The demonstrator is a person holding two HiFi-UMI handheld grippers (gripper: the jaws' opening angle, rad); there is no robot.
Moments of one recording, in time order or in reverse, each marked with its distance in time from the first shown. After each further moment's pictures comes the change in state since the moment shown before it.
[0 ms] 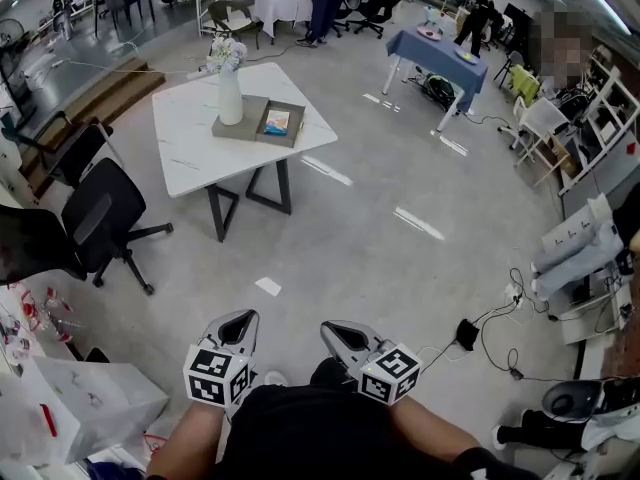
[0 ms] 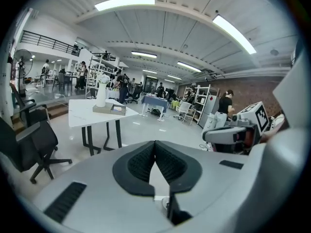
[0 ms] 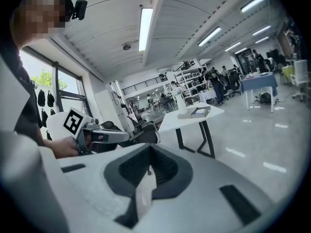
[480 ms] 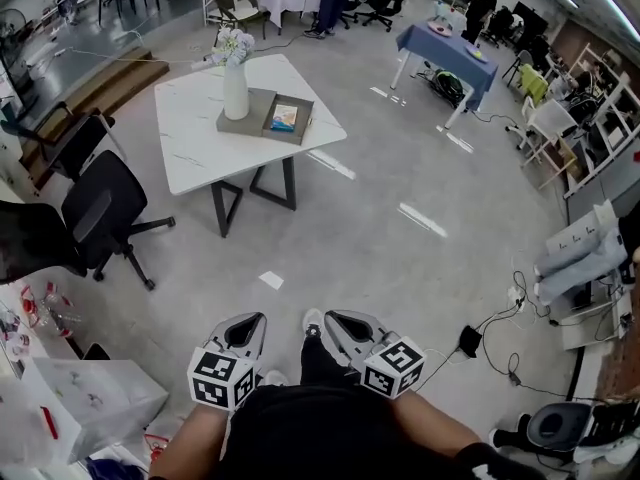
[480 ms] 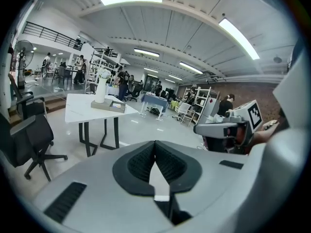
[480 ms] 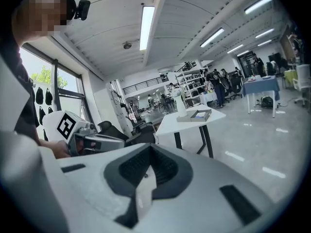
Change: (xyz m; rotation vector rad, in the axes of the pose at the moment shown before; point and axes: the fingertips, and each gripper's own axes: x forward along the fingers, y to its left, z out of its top) left arm 0.023 0.016 0.001 -0.050 0.013 -0.027; right arm 0.038 -0.027 0.024 -0.030 0.001 -0.009
